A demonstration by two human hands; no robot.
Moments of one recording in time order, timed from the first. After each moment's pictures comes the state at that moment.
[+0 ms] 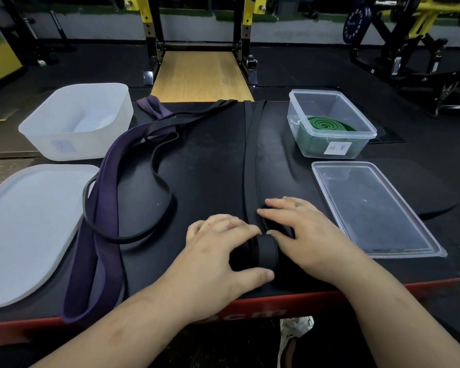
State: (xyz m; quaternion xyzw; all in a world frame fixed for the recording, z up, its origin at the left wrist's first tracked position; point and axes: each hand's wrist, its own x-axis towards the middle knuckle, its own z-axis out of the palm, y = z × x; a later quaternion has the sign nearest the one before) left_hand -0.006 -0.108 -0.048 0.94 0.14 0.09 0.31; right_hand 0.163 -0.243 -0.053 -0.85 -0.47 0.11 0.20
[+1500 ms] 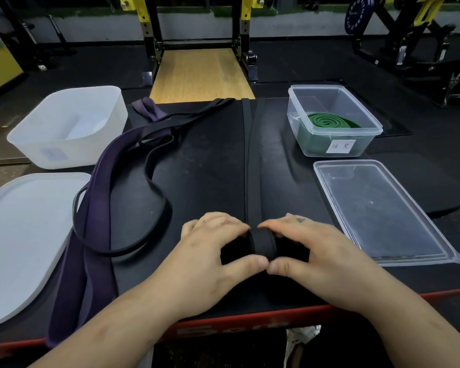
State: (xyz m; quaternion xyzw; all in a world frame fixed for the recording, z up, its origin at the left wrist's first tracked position) left_hand 0.011 -0.089 -0.054 0.94 0.12 0.08 0.32; right_hand 0.163 -0.266 -0.051 -0.79 -0.52 0.17 0.28
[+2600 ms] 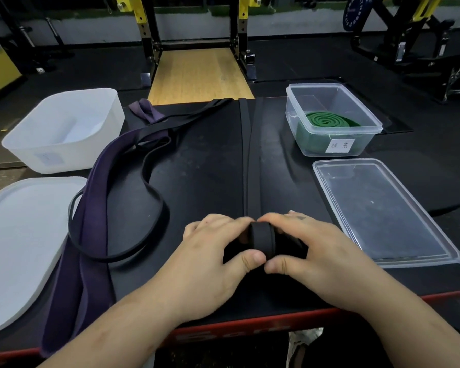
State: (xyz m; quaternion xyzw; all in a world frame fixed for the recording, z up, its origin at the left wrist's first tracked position) left_hand 0.014 -0.088 -0.056 0.94 0.13 0.06 0.32; right_hand 0.163 -0.263 -0.046 -0.79 -0.50 0.17 0.30
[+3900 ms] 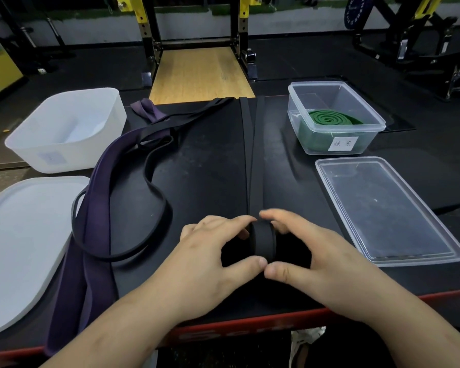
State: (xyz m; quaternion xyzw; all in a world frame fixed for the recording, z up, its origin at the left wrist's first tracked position) left_hand 0.008 -0.087 -0.048 0.93 0.17 0.03 0.33; right_hand 0.152 -0.267 -0.049 -0.80 -0.47 0.20 0.30
